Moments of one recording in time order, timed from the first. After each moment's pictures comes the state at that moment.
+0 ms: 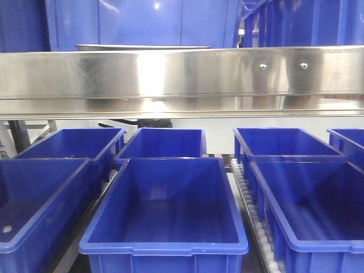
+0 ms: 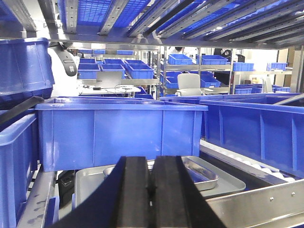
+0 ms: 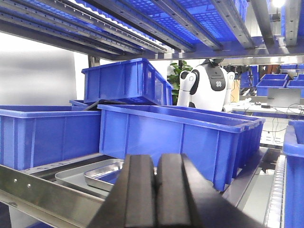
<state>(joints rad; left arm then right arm) -0.47 0.40 -0.54 0.45 0.07 -0.44 0.39 0.41 -0.47 0.06 -0.08 -0.02</state>
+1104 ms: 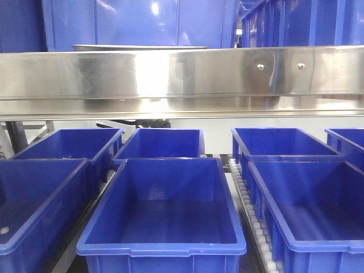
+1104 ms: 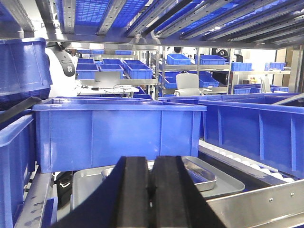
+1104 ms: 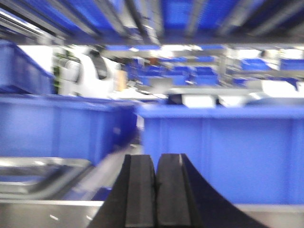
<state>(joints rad) -0.47 0.40 -0.54 0.46 0.07 -0.44 -0.09 0.25 -0.33 0.06 0.00 -0.02</state>
